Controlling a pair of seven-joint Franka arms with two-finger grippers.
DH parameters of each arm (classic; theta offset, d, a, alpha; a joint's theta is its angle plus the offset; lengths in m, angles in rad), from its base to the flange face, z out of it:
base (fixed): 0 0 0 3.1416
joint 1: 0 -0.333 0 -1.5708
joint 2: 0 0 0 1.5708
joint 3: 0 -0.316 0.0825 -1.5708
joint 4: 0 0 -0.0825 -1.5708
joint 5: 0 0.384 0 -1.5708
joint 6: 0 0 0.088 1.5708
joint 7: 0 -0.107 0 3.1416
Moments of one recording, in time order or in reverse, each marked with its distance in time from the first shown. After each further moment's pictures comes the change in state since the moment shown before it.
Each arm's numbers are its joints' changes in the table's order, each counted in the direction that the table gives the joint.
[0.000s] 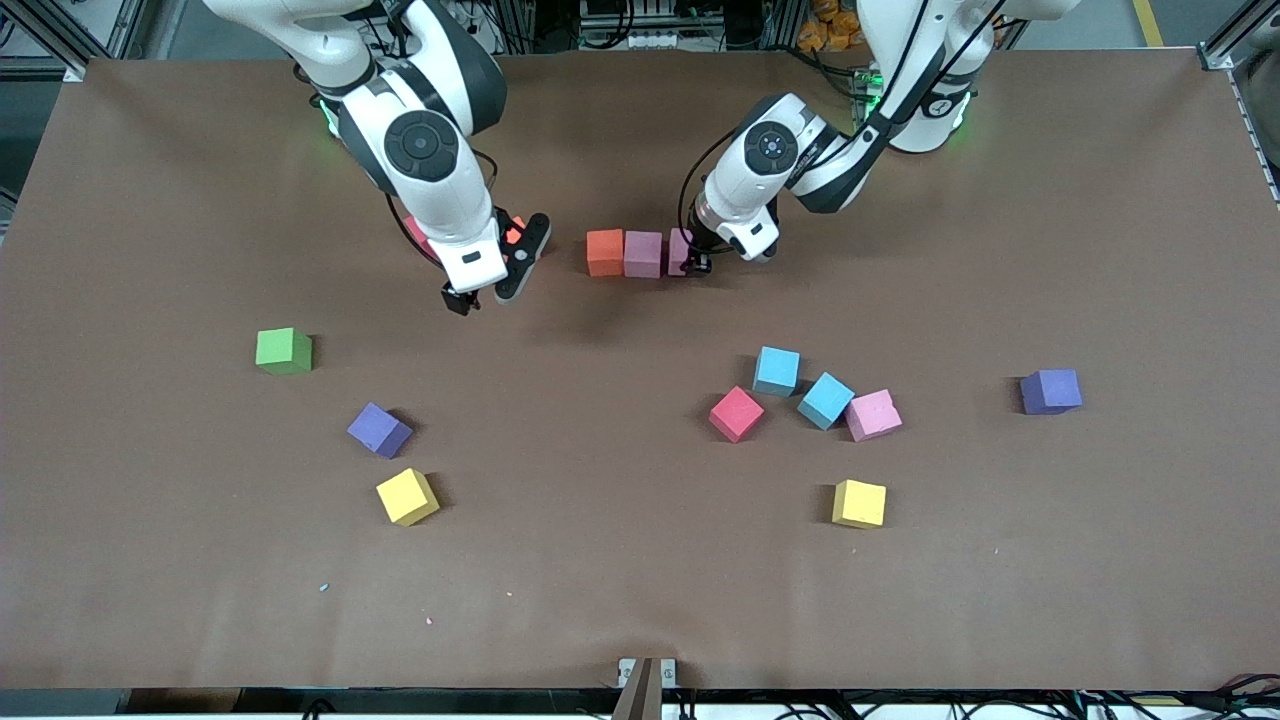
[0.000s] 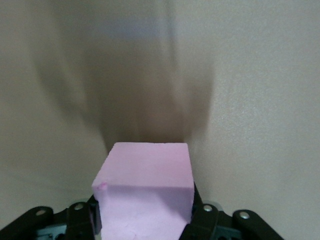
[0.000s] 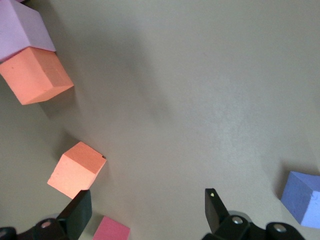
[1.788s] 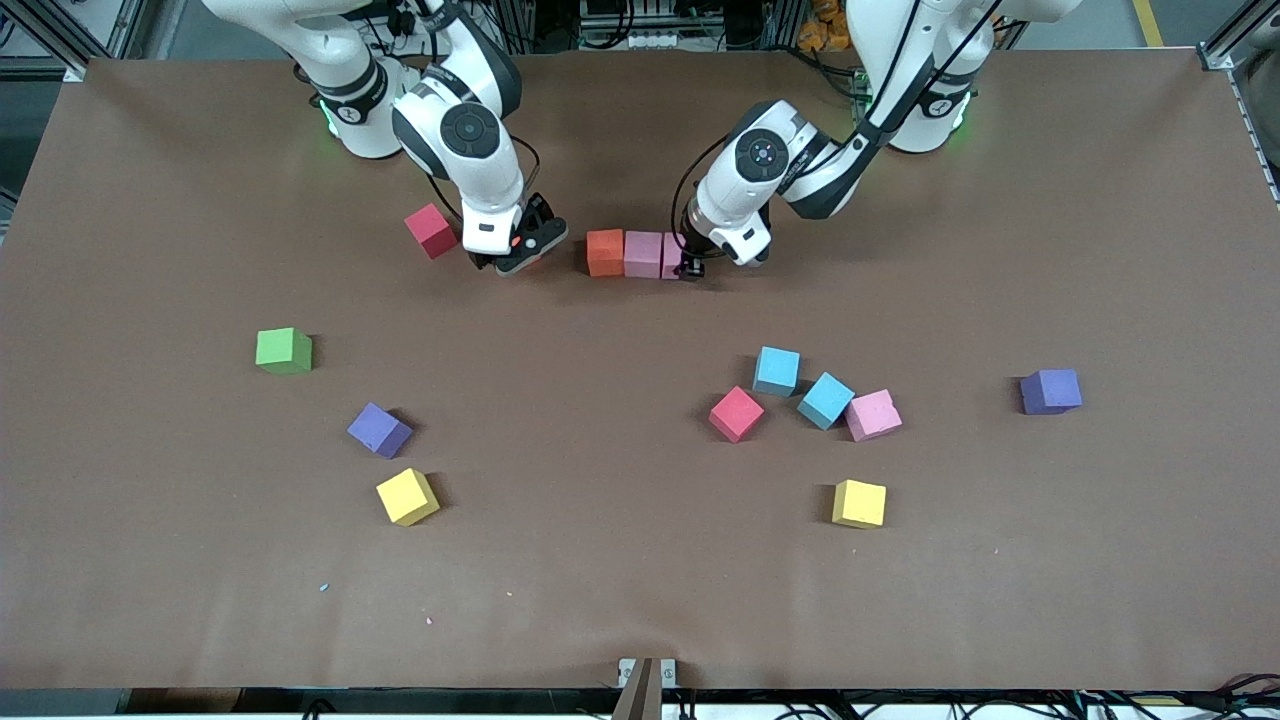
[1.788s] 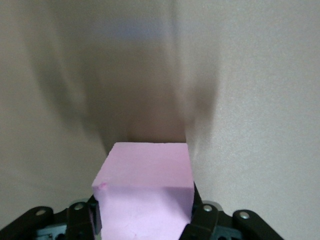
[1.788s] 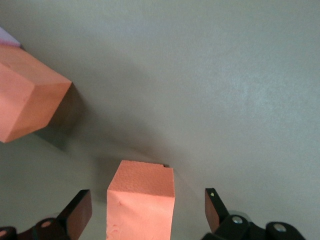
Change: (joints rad) left arm 0.048 -0.038 -0.039 0.042 0.000 -0.003 0.013; right arm -0.032 -0.013 -0.110 -0.388 0.000 -0.397 -0.648
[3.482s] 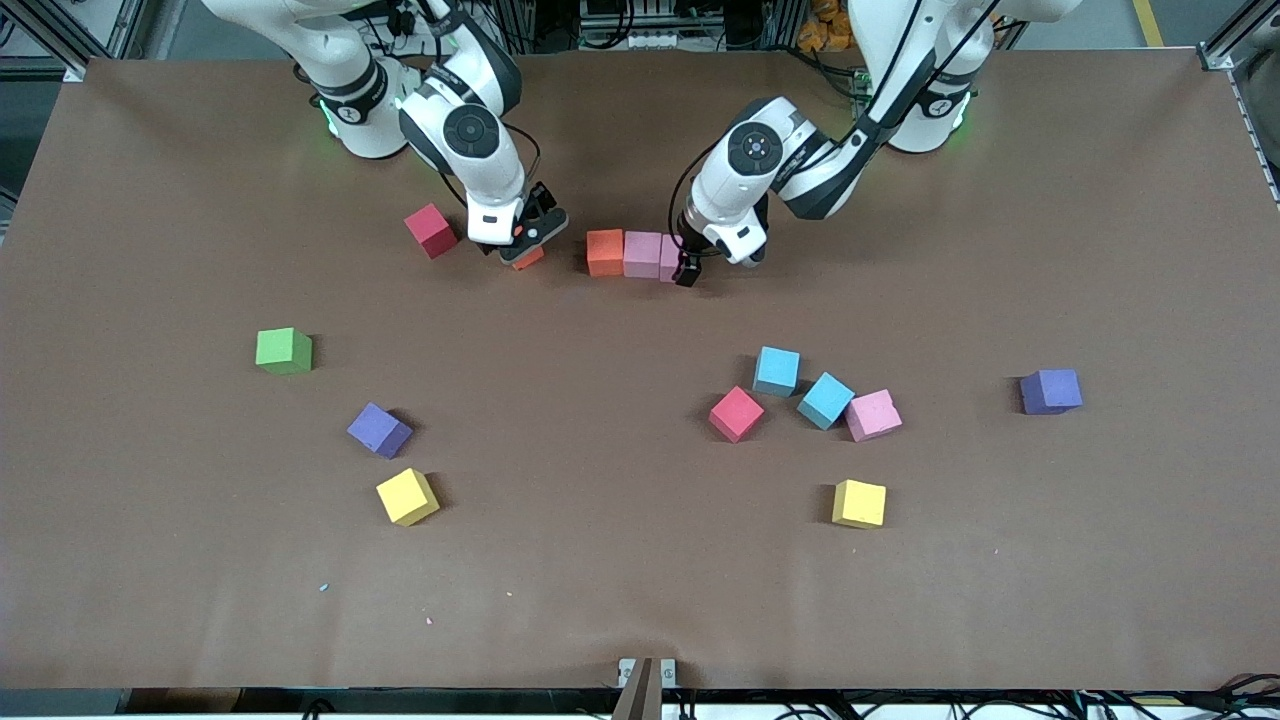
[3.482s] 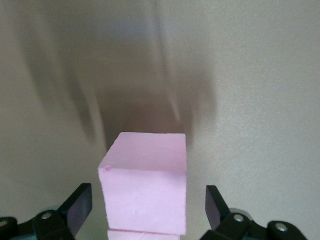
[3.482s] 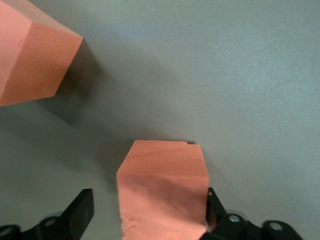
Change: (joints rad) left arm 0.001 0.043 0.001 0.018 0.063 0.075 0.000; right arm 0.001 -0.043 -0.040 -0.089 0.060 -0.109 -0.004
